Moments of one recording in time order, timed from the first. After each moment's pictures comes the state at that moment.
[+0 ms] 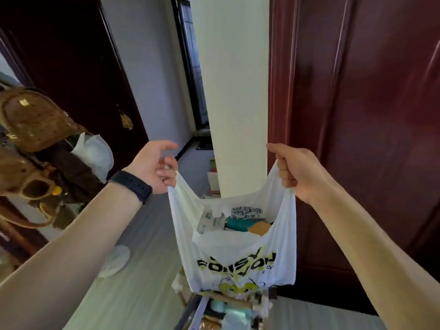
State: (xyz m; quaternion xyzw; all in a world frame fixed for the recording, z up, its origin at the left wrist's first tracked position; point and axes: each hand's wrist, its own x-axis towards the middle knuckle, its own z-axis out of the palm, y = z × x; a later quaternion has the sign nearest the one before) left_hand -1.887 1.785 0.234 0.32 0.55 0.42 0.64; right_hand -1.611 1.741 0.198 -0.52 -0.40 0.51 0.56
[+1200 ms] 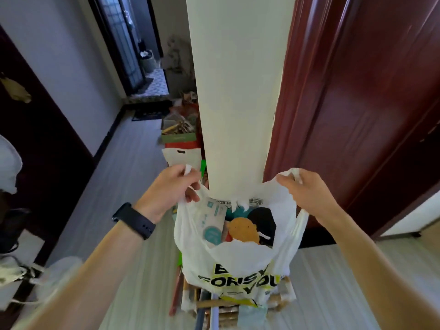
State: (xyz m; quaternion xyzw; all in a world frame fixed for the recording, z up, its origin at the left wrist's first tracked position) left_hand -1.942 1.925 0.122 0.65 0.48 0.25 0.54; right_hand -1.676 1.825 0.079 -0.78 -0.41 0.26 0.40
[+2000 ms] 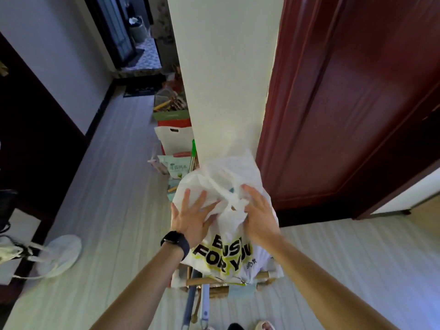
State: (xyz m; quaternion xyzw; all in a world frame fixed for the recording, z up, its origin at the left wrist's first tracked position) left_hand -1.913 1.917 -0.096 0.88 0.46 -0.07 0.08; right_hand -1.715 1.830 -0.107 -0.74 -0.61 0.12 0.23
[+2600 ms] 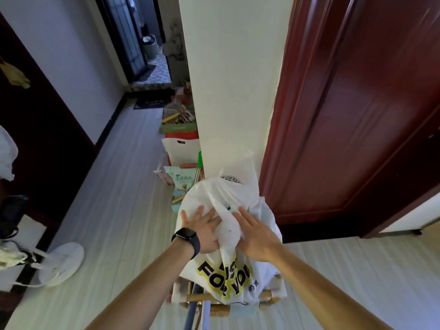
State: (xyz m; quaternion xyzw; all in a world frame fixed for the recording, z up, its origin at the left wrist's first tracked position) left_hand -1.893 1.919 -0.060 0.87 0.41 -0.25 0.09; right_hand -1.712 1.831 -0.096 -0.70 -0.65 0.27 0.06
